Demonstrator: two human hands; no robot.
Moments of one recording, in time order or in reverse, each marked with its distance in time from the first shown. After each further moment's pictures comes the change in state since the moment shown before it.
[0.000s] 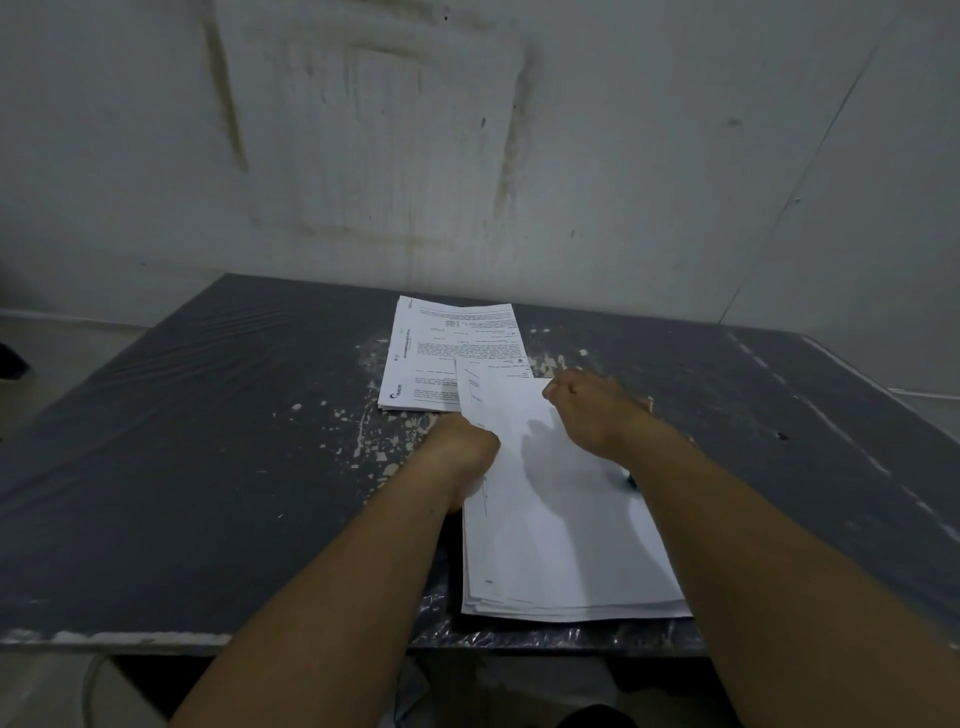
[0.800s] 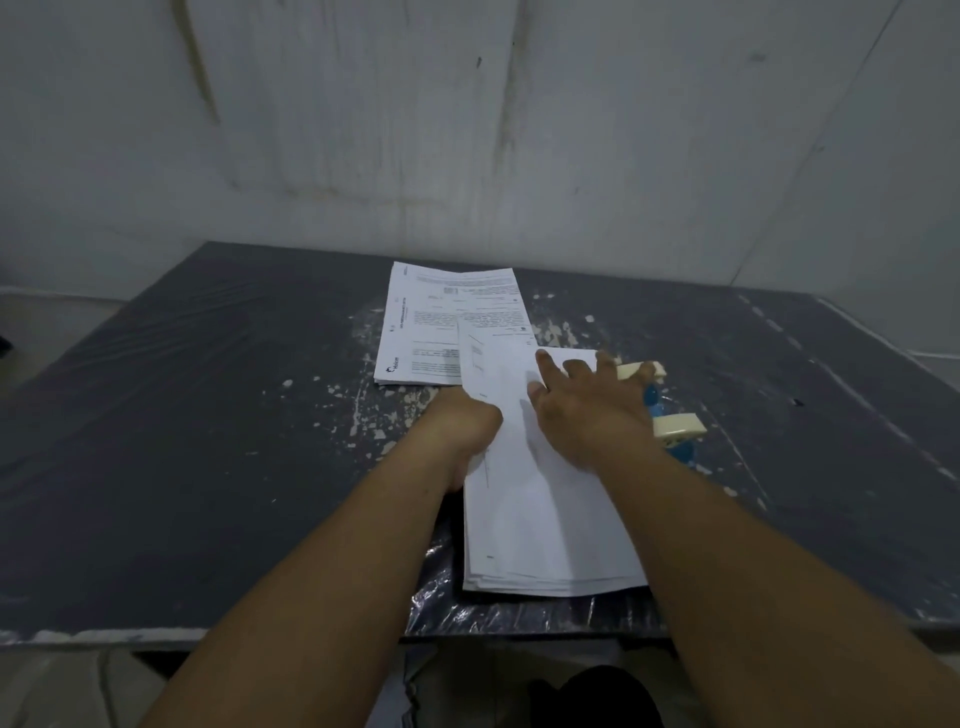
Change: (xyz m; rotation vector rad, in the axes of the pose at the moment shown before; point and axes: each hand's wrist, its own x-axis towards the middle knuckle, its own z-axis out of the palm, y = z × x) left_hand 0.001 0.002 -0.002 -0.014 -0.042 -0.001; right_hand 0.000 -0.010 0.044 -0.462 0.062 0.078
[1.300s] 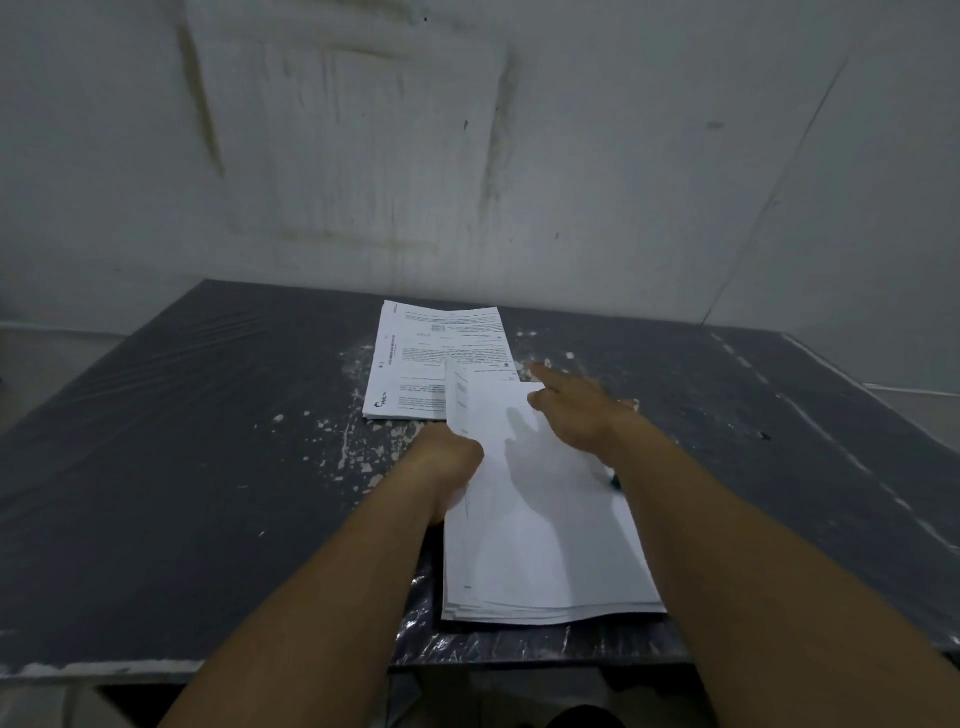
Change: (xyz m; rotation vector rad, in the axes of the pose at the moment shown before) left_hand 0.003 -0.004 0.000 -0.002 0.006 -0.035; right_hand 0.007 0.028 -0.042 0.744 -0.117 -0.040
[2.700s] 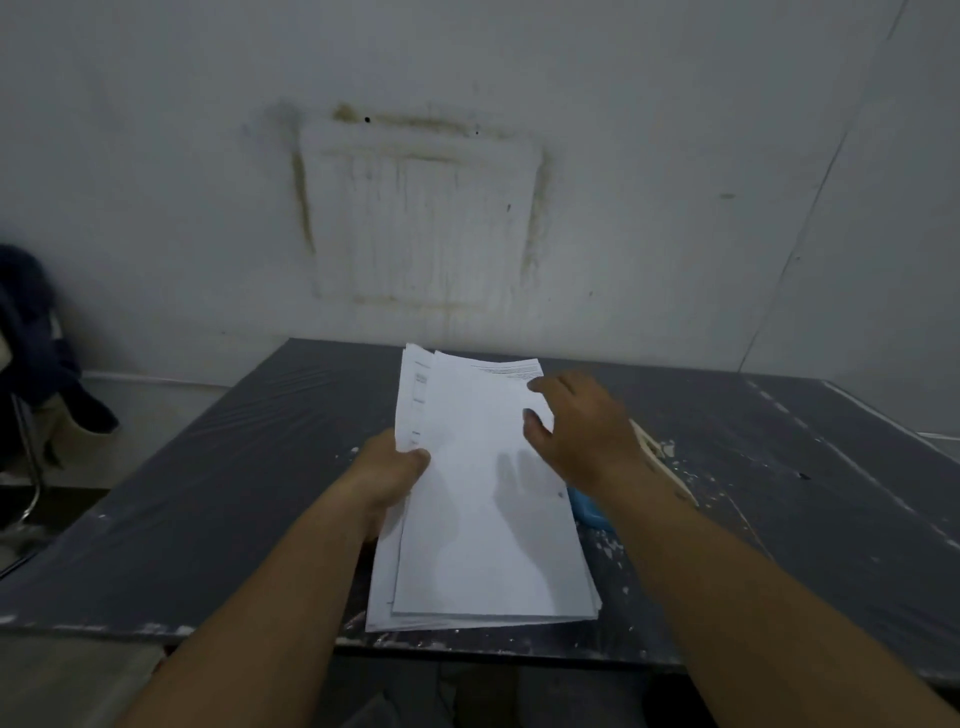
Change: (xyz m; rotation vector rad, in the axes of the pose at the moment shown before) left_hand -0.053 0.005 -0.104 0.050 0.182 0.202; right_hand -0.036 -0.044 0.022 -0.256 0.695 -0.579
